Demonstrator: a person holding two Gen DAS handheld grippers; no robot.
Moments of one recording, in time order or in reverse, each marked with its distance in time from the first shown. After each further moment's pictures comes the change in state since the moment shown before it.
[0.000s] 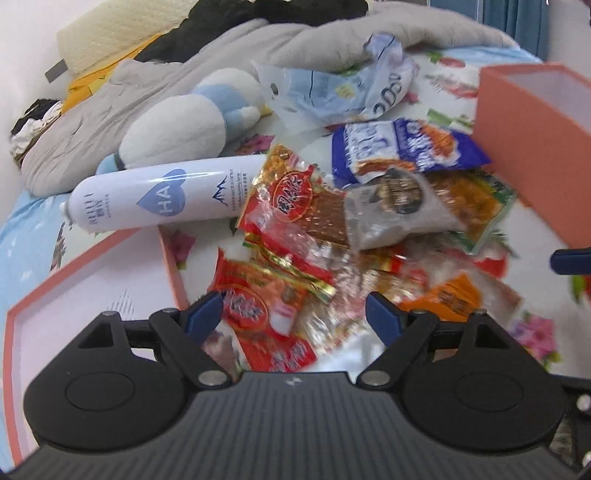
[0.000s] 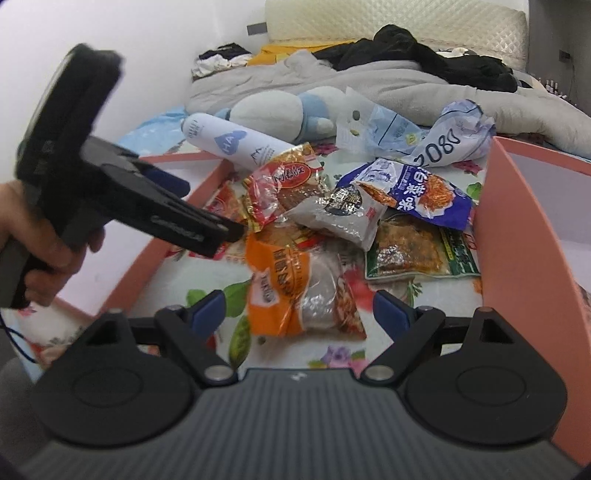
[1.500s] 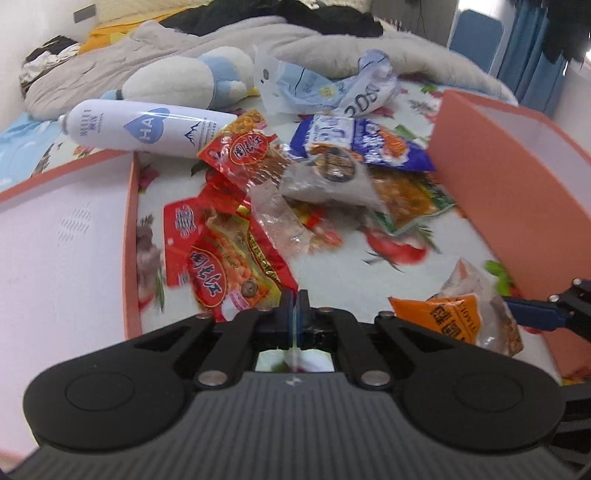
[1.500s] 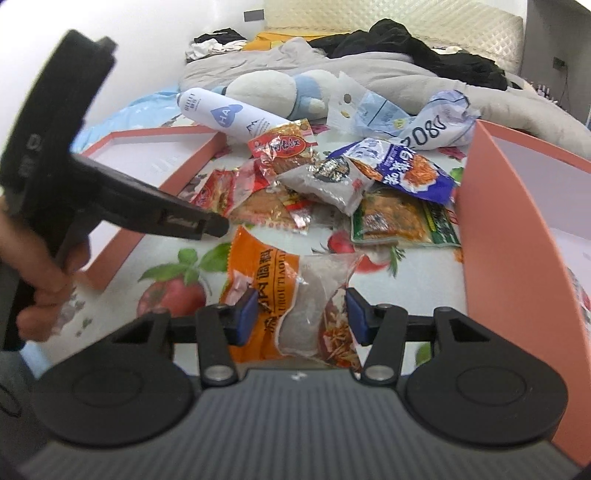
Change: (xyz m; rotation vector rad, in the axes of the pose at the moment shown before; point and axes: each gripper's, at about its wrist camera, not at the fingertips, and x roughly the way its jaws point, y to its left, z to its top) left arm -0.056 -0.043 -0.061 -0.275 -0.048 -0.127; right arm -0.040 0.012 -0.037 -0.031 0.024 -0.064
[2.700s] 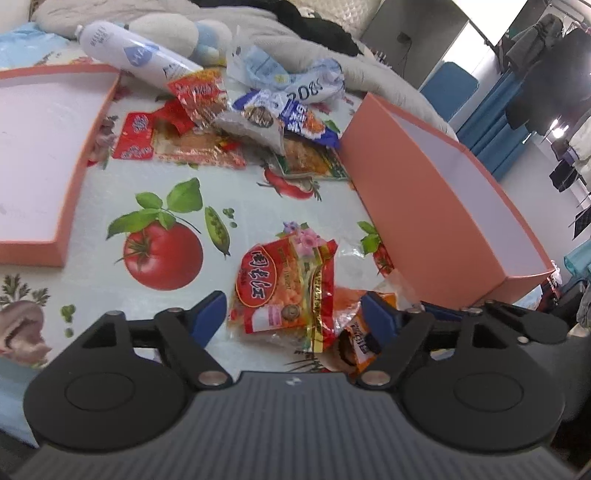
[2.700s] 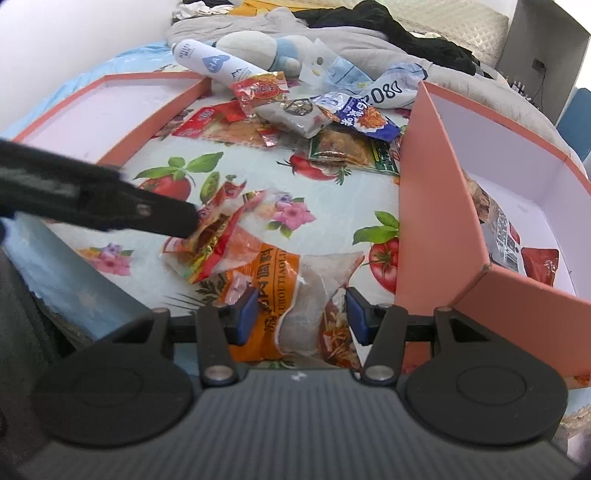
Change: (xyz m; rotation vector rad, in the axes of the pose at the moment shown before) left arm -0.069 -0.039 -0.081 -0.251 -0.003 -0.250; right arm -0.059 0.001 -0.058 -0.087 0.100 -0.130
